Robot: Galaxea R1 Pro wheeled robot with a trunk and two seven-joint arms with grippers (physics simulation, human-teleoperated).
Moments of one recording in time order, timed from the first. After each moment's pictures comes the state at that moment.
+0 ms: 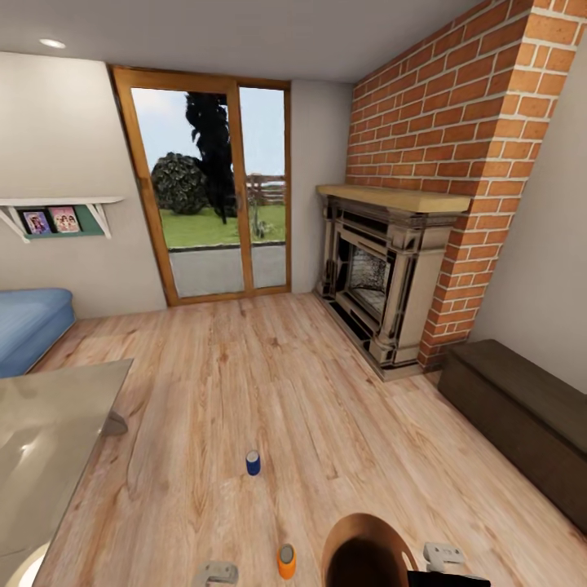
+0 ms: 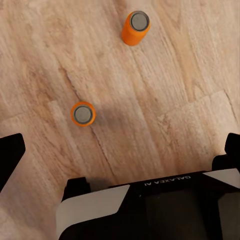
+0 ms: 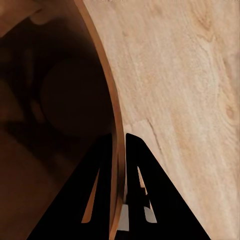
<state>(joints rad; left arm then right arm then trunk) -0.36 -0.03 -0.22 -0.33 0.16 0.24 -0.08 -0.26 -0.08 -0.12 -0.63 0.02 0.39 0.19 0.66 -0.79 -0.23</state>
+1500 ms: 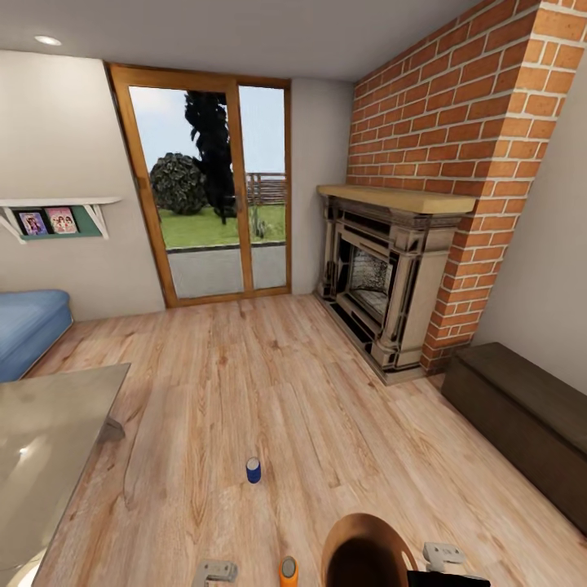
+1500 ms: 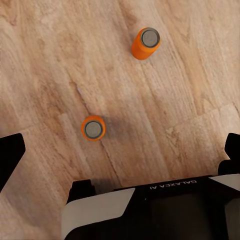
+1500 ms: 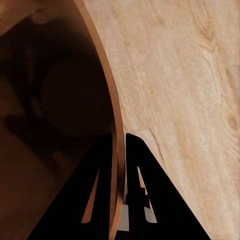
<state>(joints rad) -0.36 -0.03 -0.22 -0.33 0.16 0.23 -0.05 -0.26 -0.08 -0.12 -0.63 0.02 0.39 0.19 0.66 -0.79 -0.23</state>
